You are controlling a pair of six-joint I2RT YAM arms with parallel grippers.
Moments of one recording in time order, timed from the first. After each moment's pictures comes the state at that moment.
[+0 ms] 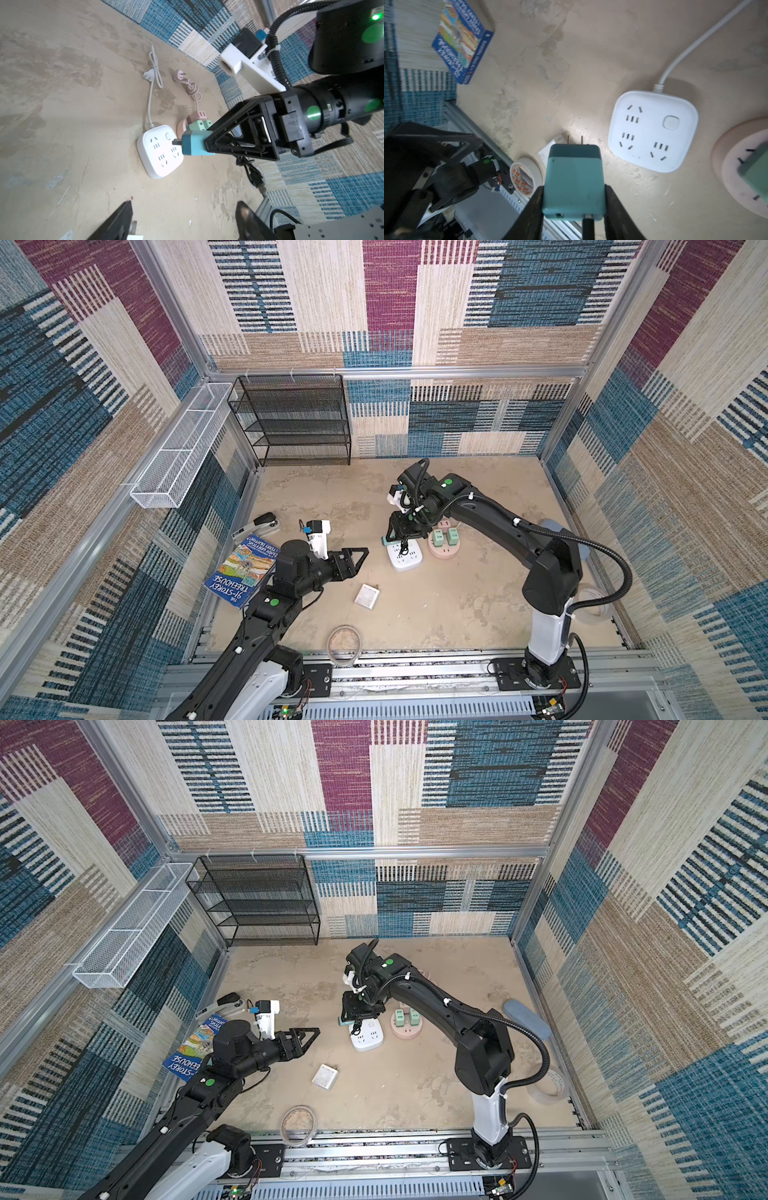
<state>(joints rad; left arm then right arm) -0.36 0.76 0.50 -0.13 0.44 -0.63 0.71 1.88 1.77 -1.01 -0.45 0.41</state>
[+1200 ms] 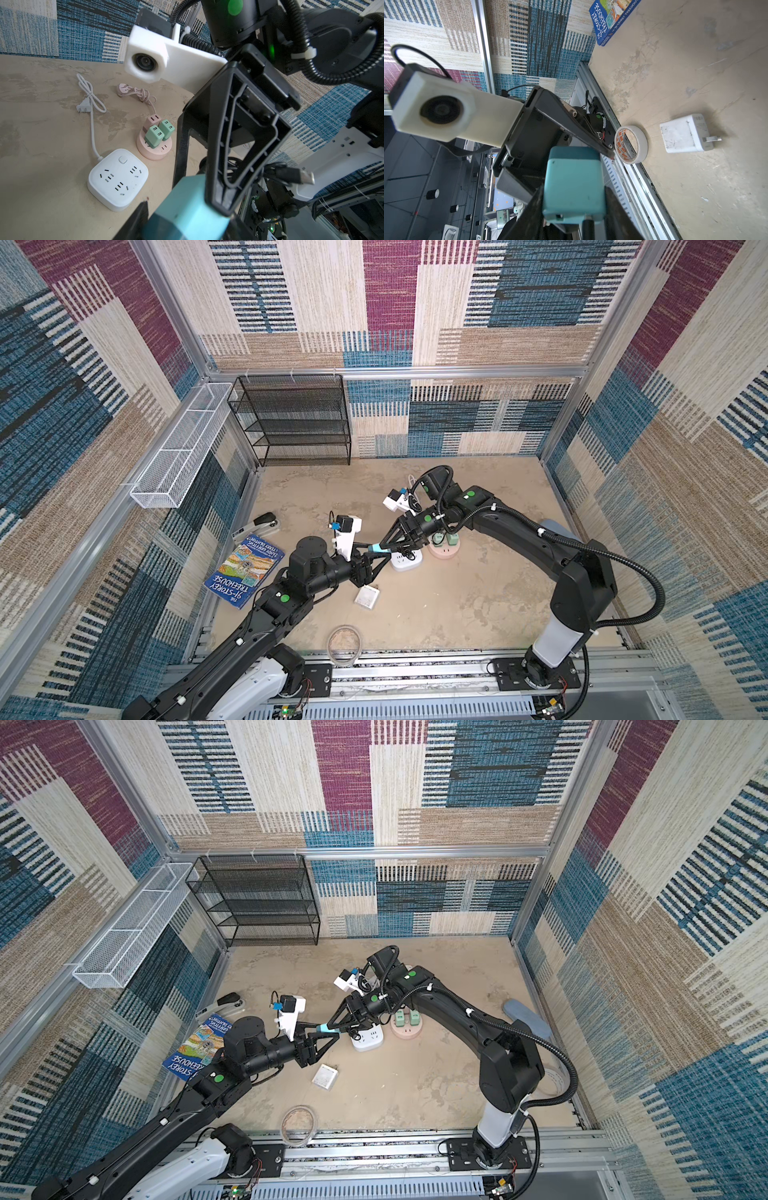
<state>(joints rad) -0.57 0.82 0.59 -0.05 0.42 -0.38 0.65 1.73 1.51 -0.72 -1.16 0.50</state>
